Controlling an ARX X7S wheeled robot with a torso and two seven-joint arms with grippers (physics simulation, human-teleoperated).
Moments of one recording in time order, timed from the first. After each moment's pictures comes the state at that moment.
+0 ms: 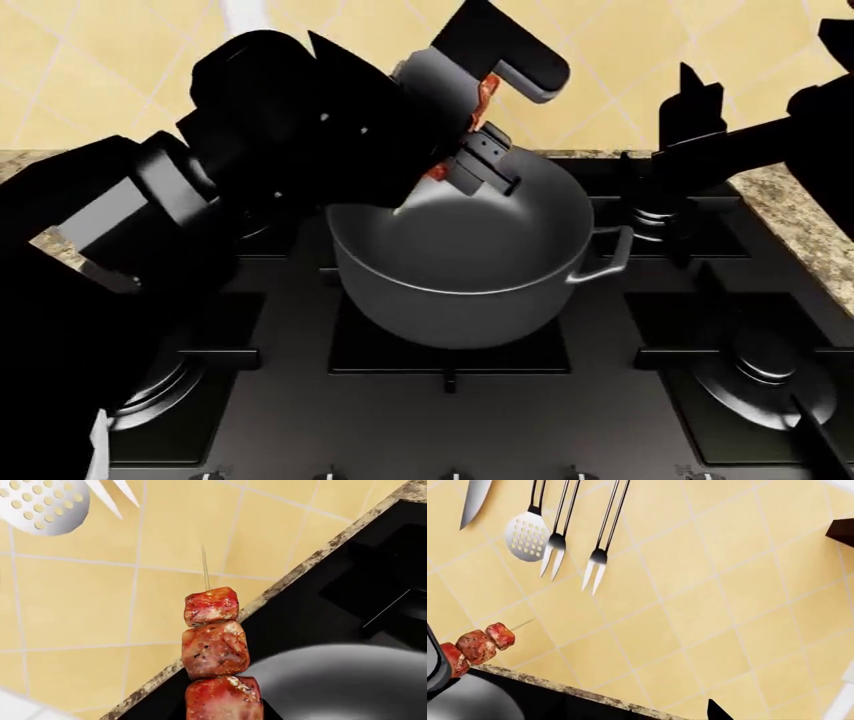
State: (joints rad) left arm -1.71 -0.09 1.18 -0.46 -1.24 -1.00 -0.48; right arm 1.41 0.95 -0.47 -0.52 1.67 1.15 0.99
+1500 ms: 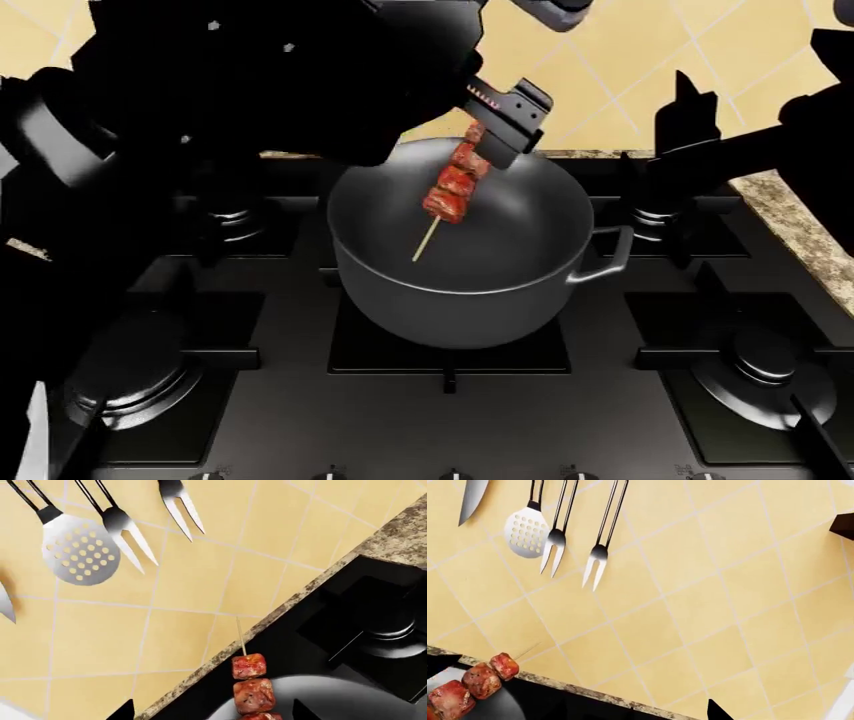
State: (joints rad) left arm -1.81 -0.16 1.08 -0.32 -1.40 -1.06 -0.55; right arm 1.38 0.97 -0.48 -0.53 1.63 1.11 0.97
